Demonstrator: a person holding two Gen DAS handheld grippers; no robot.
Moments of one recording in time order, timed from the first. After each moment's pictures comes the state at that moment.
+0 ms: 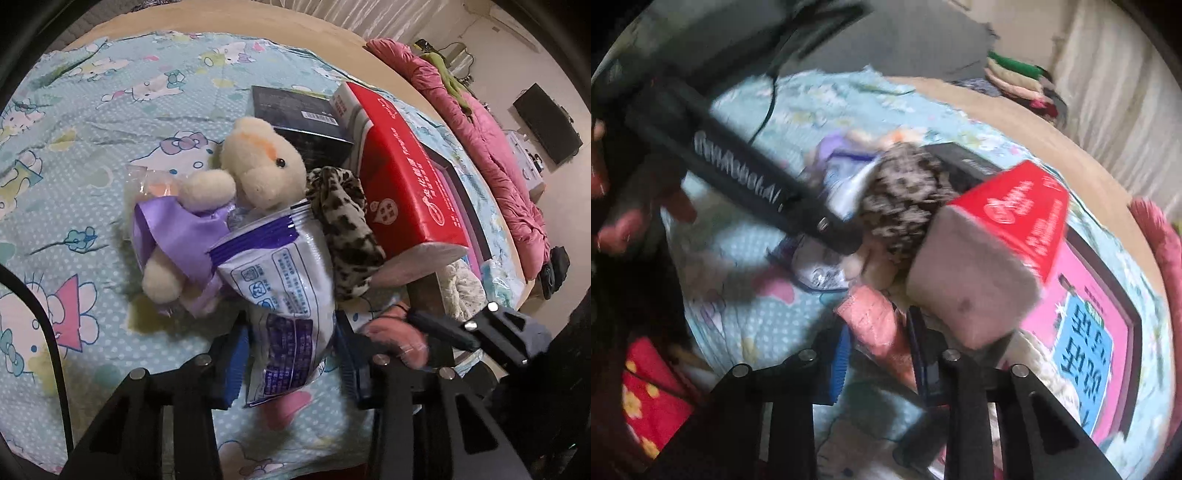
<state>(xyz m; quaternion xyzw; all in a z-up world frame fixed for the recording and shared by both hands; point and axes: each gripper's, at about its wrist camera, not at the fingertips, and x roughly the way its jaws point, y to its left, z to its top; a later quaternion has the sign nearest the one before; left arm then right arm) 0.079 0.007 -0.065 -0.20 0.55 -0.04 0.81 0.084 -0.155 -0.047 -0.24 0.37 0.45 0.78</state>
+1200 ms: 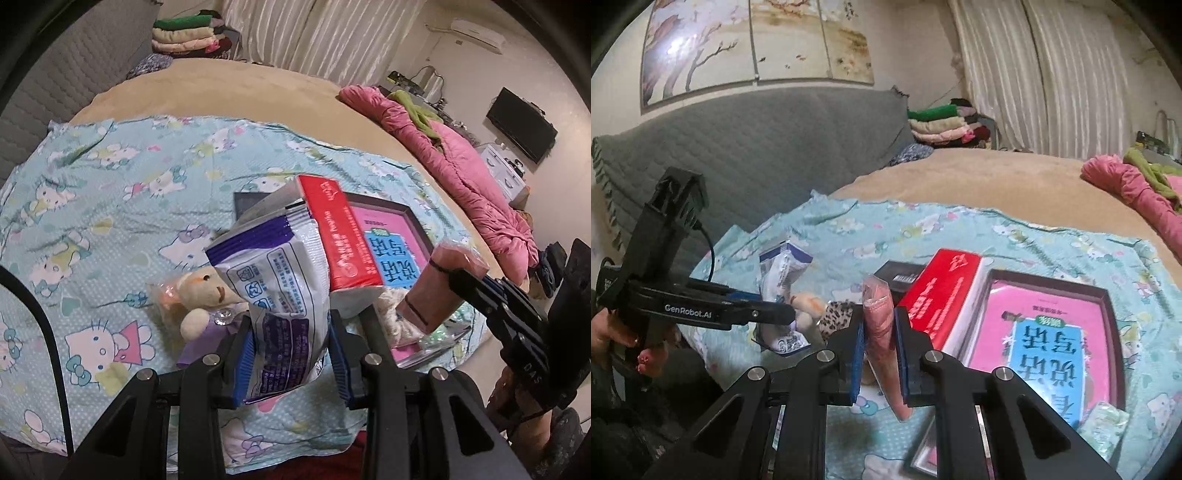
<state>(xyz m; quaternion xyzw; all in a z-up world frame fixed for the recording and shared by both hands) 0.037 -0.001 0.044 -0.16 0.45 -0.03 0.88 0.098 -0.228 0.065 -0.01 0.31 0.41 0.86</state>
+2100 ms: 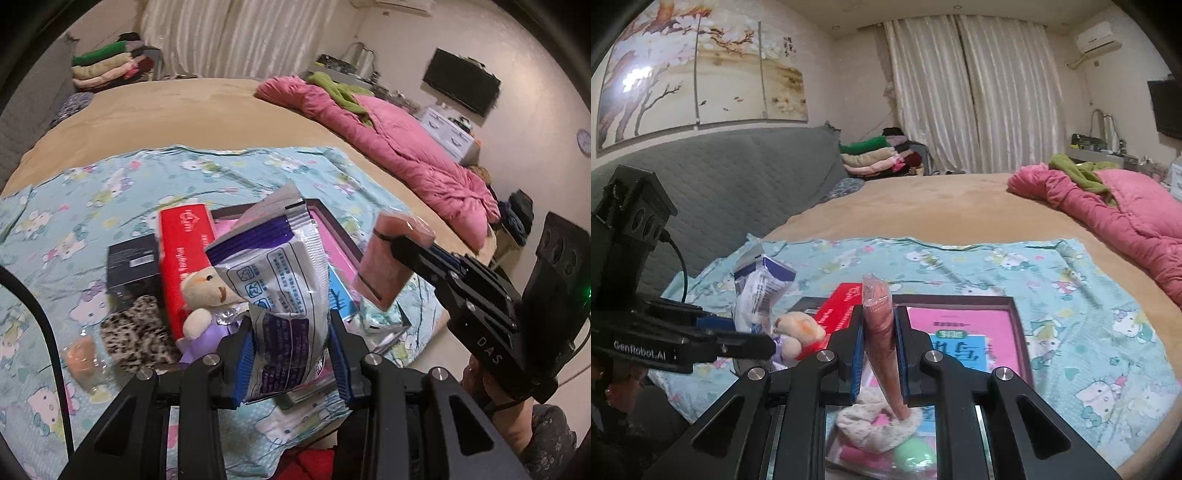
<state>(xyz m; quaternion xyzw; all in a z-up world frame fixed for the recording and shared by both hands) 0.080 -0.127 0.076 -0.08 0.45 -0.14 0.88 0.111 -0.319 0.085 0.02 0.27 0.29 0.92</state>
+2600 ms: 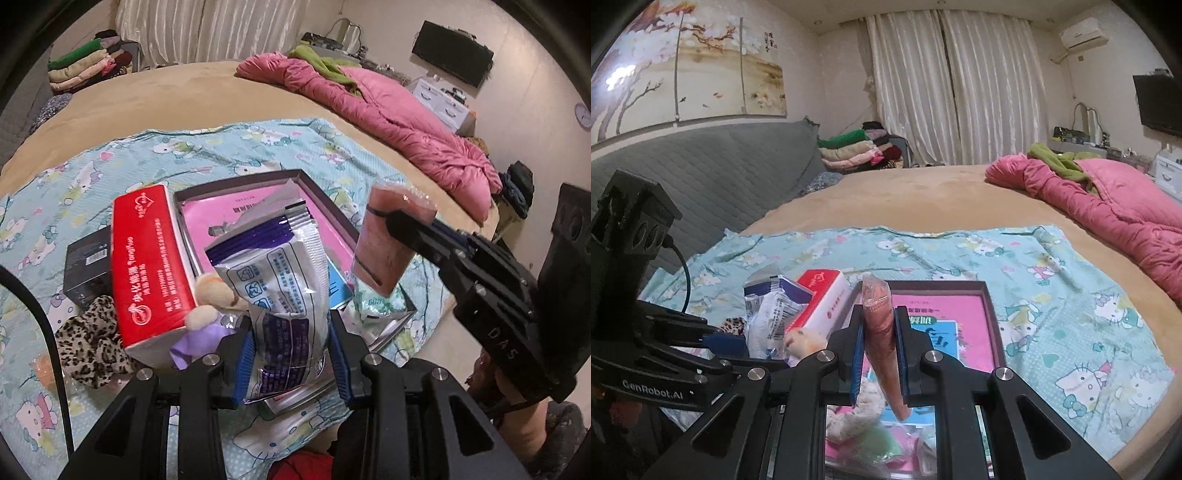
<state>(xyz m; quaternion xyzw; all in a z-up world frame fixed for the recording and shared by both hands) 0.104 -0.169 0.039 -0.05 0.48 -0.16 0.86 0.122 -0.340 0.059 0.02 0.29 0.26 0.92</state>
